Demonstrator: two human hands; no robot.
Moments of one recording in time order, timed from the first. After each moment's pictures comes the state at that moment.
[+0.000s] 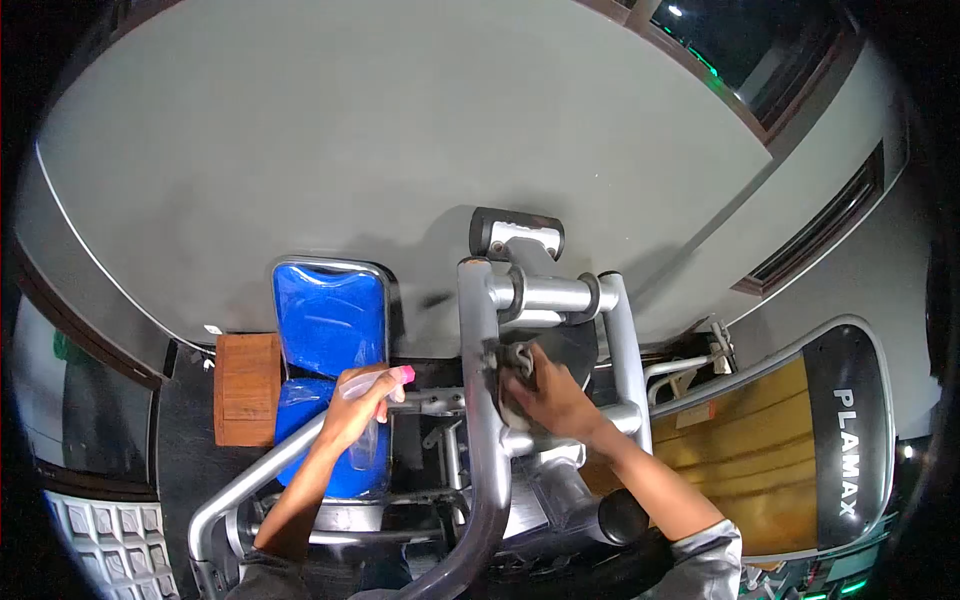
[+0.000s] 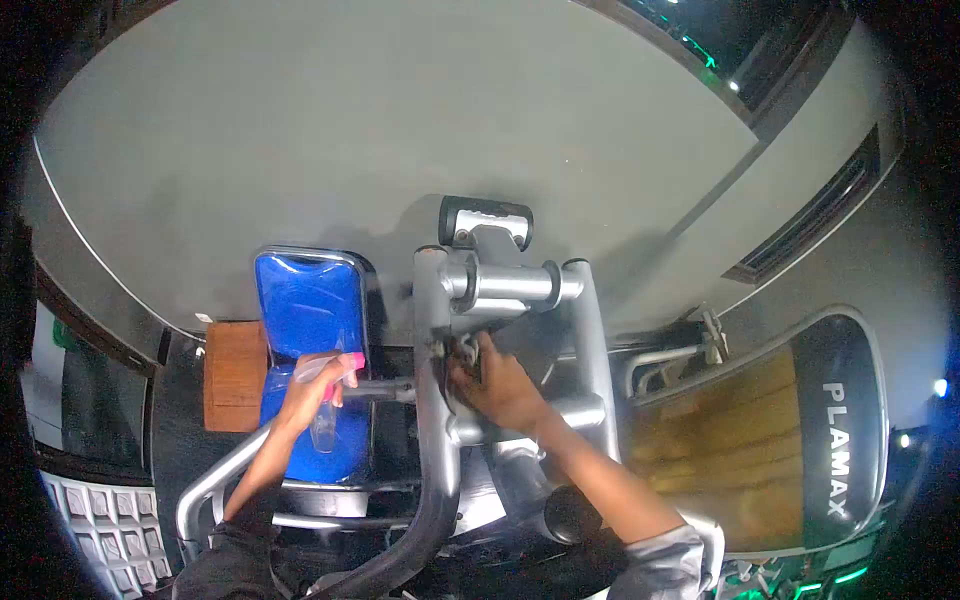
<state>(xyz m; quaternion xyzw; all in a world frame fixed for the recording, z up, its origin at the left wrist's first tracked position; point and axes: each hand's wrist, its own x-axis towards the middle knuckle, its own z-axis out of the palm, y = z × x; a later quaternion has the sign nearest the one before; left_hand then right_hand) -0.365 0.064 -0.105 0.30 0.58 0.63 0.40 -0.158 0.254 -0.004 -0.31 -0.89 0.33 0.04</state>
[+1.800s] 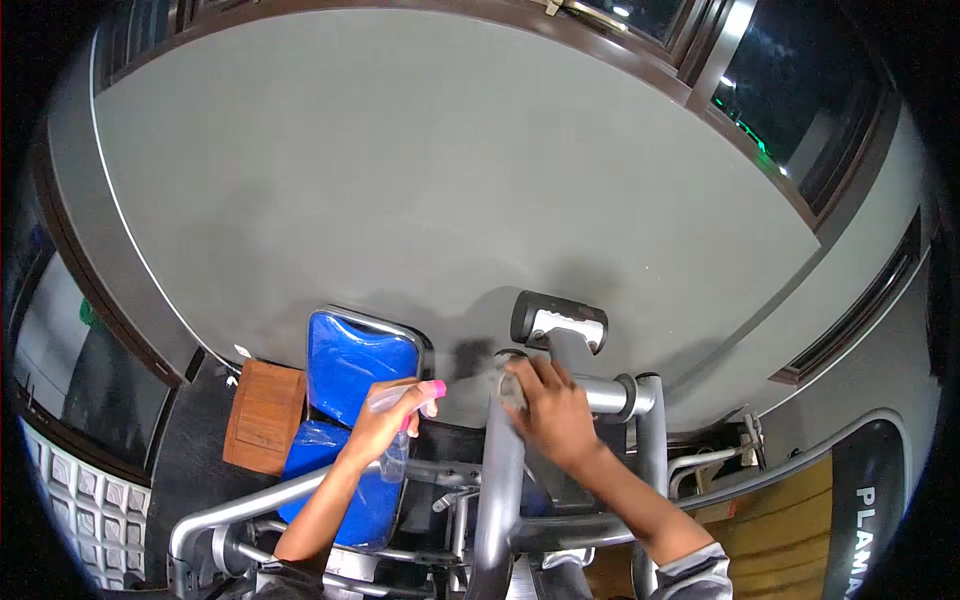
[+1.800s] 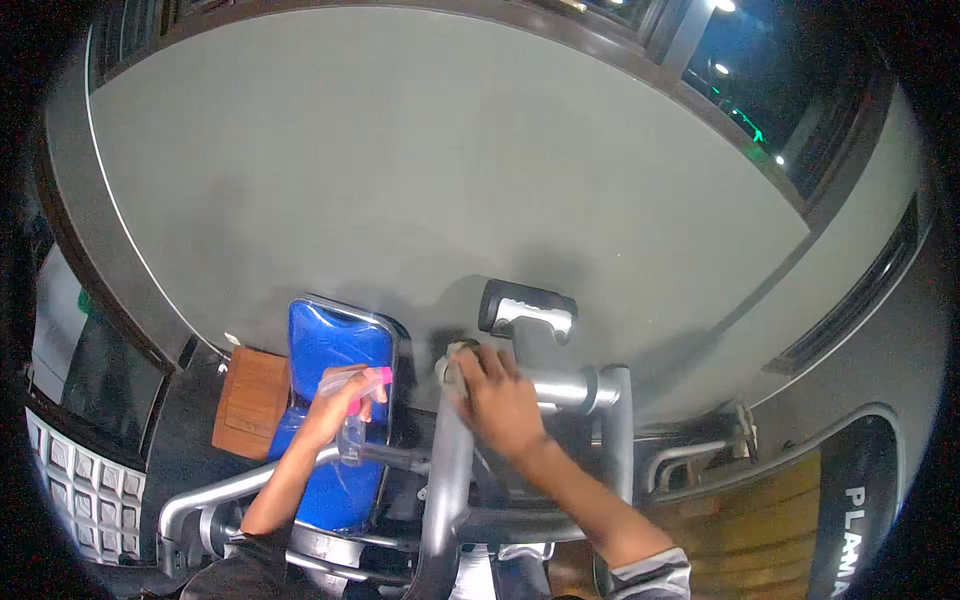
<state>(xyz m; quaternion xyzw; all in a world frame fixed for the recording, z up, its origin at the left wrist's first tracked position) -0.401 0.121 -0.084 0.29 0.57 0.69 0.34 -0.243 0.311 -0.014 -0.08 -0.98 0.04 0.20</state>
